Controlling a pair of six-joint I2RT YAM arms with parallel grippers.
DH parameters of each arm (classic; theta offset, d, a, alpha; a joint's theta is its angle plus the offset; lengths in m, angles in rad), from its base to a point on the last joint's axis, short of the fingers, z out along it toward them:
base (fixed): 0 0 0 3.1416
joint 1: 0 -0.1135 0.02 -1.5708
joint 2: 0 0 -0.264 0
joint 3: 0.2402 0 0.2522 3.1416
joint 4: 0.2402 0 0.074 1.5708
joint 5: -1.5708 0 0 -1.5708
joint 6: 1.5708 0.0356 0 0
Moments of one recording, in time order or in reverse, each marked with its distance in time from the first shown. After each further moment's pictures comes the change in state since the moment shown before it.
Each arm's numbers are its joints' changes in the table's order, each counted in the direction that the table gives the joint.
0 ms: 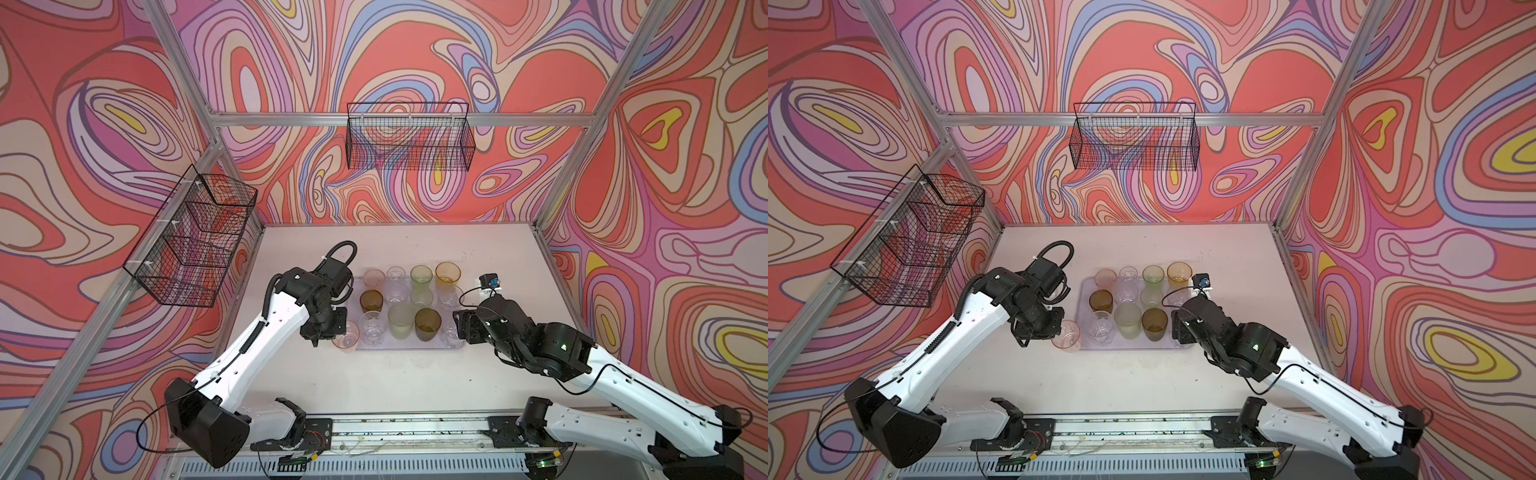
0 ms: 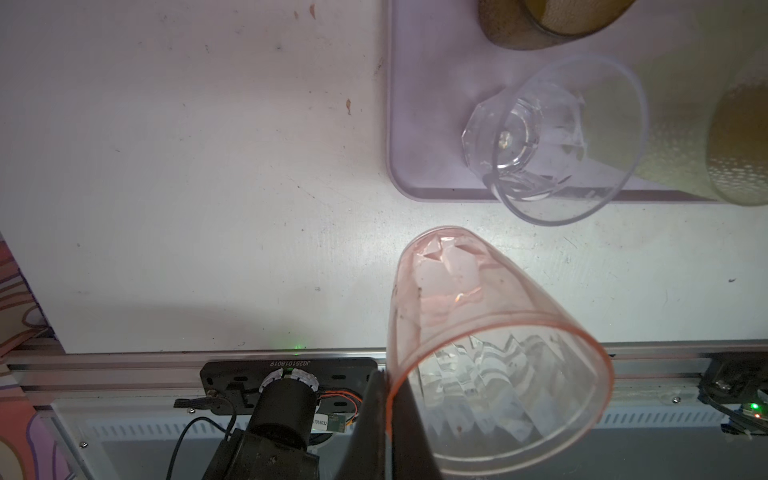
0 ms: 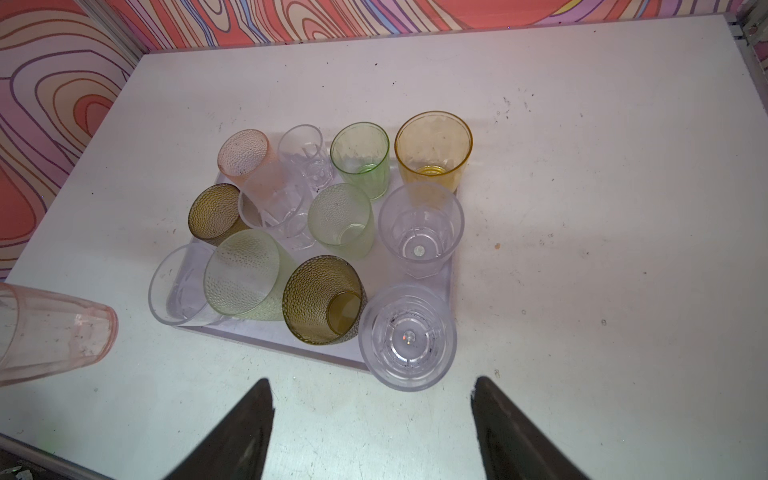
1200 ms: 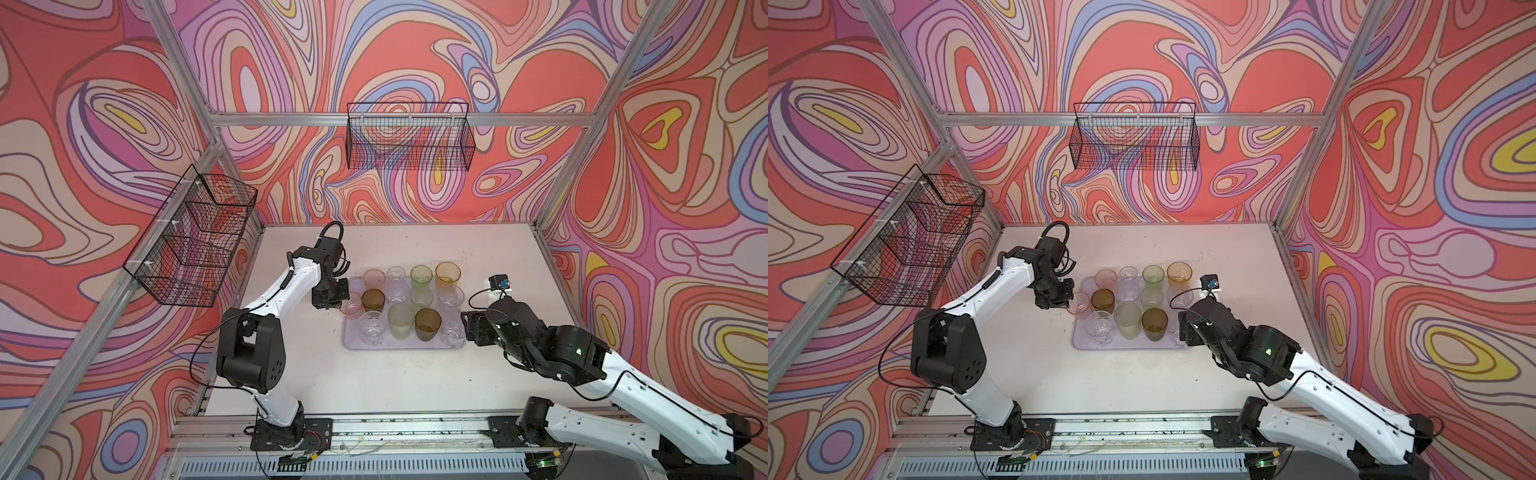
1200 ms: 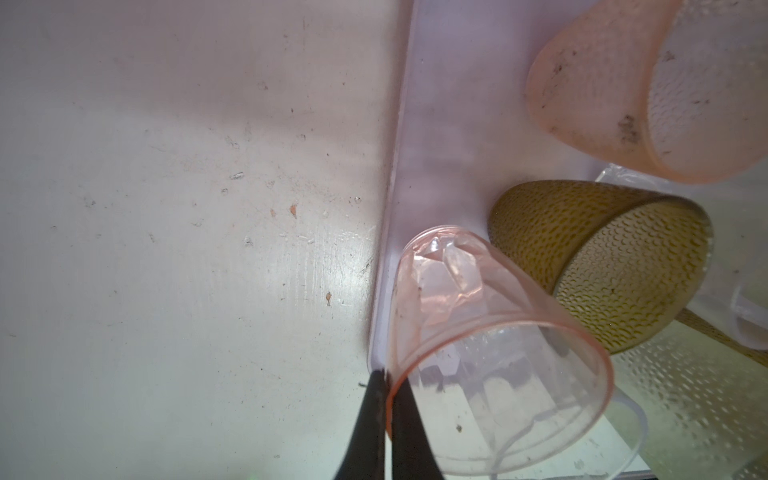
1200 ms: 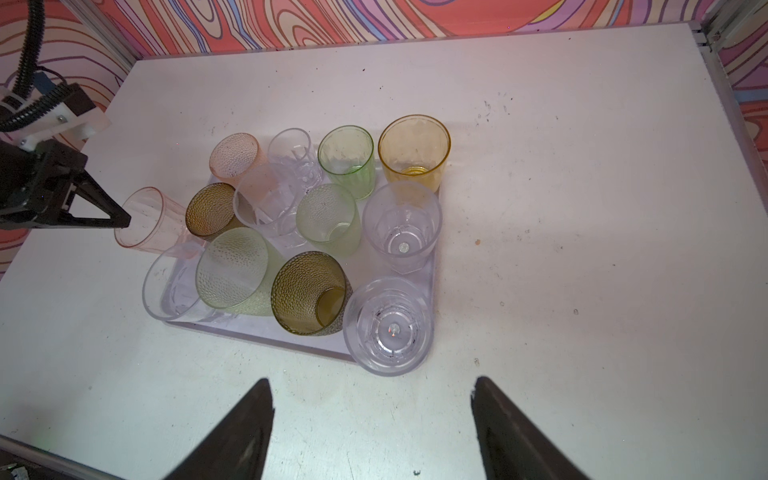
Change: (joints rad) left arm -0.201 -0.388 0.055 -0.358 -0.122 0.101; right arm 0.000 0.050 0.019 0.076 -0.021 0.005
